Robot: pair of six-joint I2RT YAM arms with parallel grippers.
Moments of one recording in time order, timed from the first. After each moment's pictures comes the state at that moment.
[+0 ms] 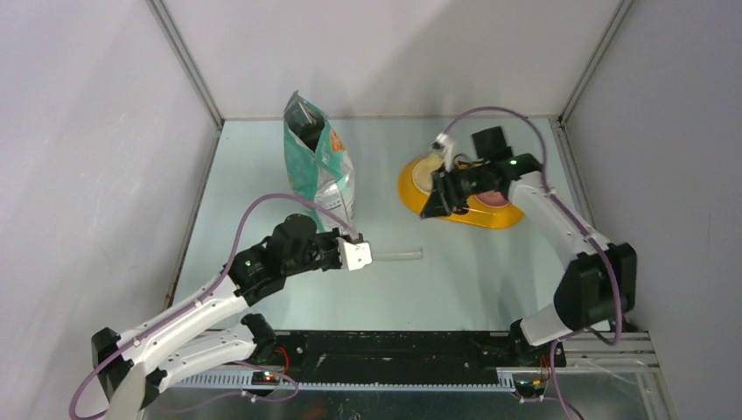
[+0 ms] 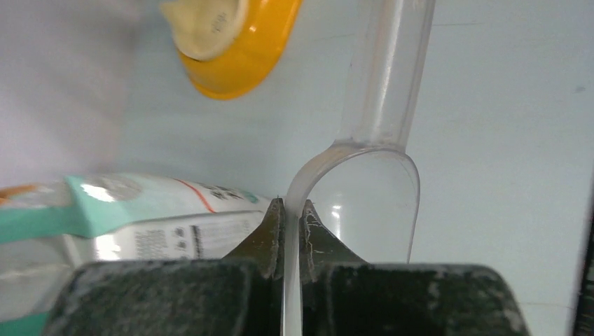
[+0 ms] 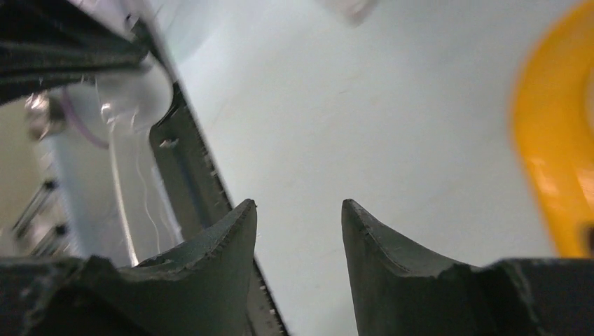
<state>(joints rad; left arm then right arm) -0.86 0.82 0.71 -0.34 0.15 0.76 0.36 1.54 1.30 -0.78 -0.90 -0.18</state>
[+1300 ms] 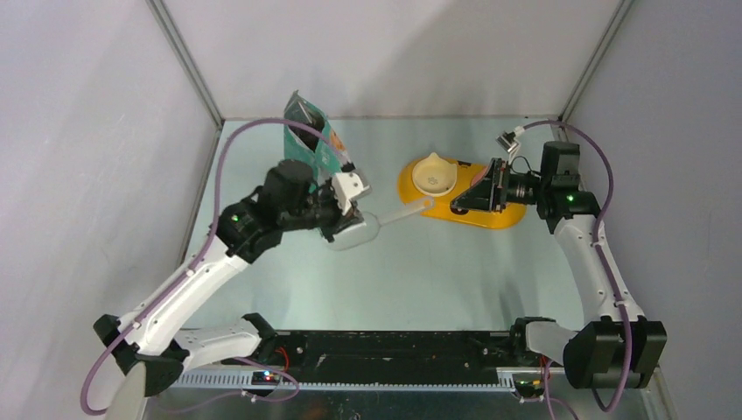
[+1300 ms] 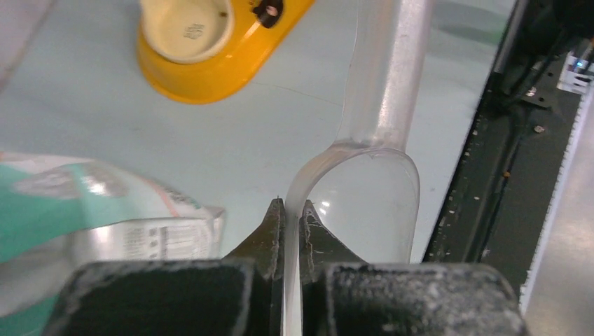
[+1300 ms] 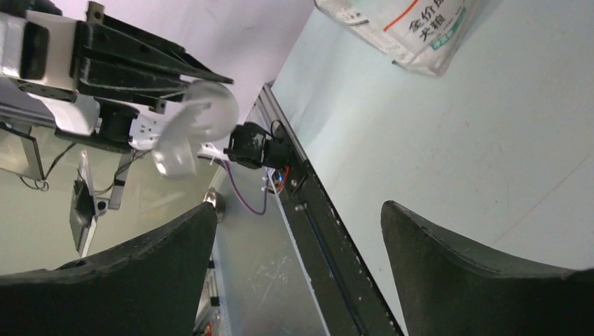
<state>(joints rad) -0.76 1.06 1.18 -0.66 0.33 0.26 -0.01 1.16 1.04 -0.52 -1.24 0.35</state>
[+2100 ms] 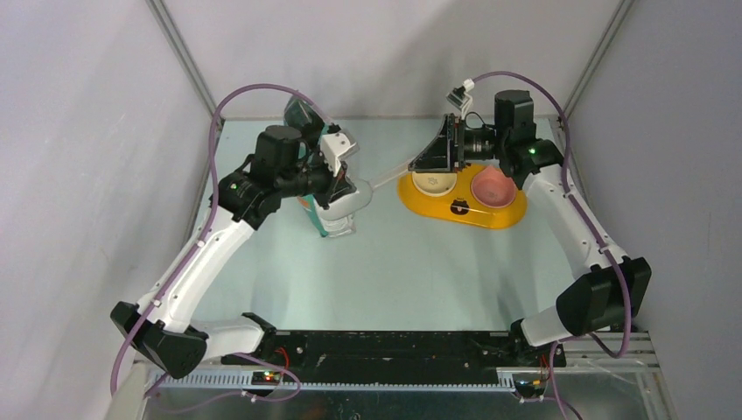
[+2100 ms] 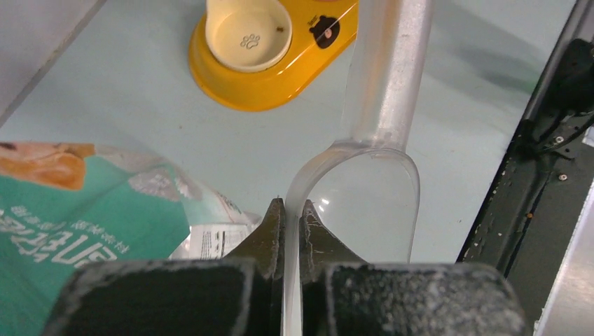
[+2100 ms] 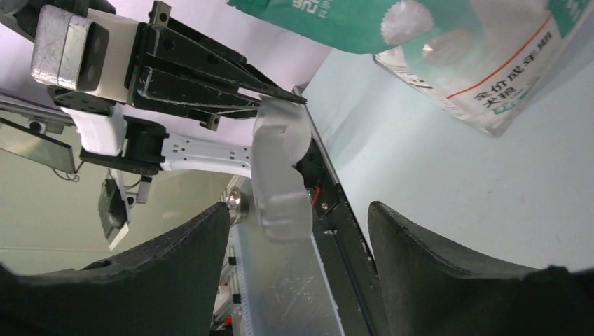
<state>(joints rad) -0.52 1.22 1.39 -0.72 0.44 0.28 0.26 1.48 1.48 -0.45 -1.11 0.56</state>
